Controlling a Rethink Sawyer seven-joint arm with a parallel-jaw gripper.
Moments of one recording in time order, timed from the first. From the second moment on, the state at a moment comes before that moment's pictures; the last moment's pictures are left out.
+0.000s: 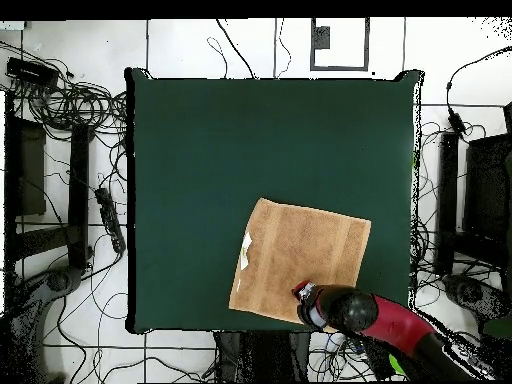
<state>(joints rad) -0.84 -0.42 0.20 2.02 -0.38 0.39 2.34</state>
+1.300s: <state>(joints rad) -0.85 -0.41 0.20 2.02 -0.35 0.40 2.34</state>
